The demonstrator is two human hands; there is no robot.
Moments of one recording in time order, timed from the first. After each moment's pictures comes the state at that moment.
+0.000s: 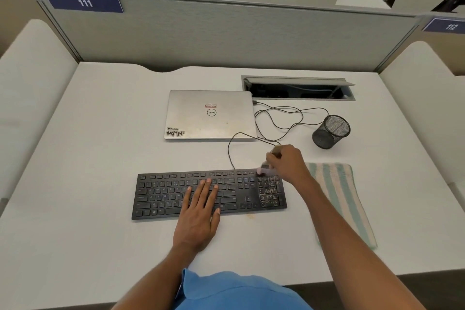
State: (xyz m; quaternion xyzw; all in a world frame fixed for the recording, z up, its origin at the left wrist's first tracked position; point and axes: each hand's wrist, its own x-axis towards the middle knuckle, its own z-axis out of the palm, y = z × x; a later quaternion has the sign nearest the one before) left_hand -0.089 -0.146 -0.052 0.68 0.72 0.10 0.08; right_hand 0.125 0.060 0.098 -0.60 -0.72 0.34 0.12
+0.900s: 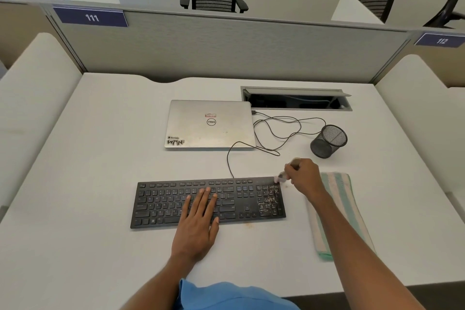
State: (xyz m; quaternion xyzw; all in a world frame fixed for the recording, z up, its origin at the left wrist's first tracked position) left_hand -0.090 -0.146 -0.052 0.68 0.72 0.10 0.08; right_hand 0.172 0.069 0.078 -0.65 -0.67 0.31 0.17
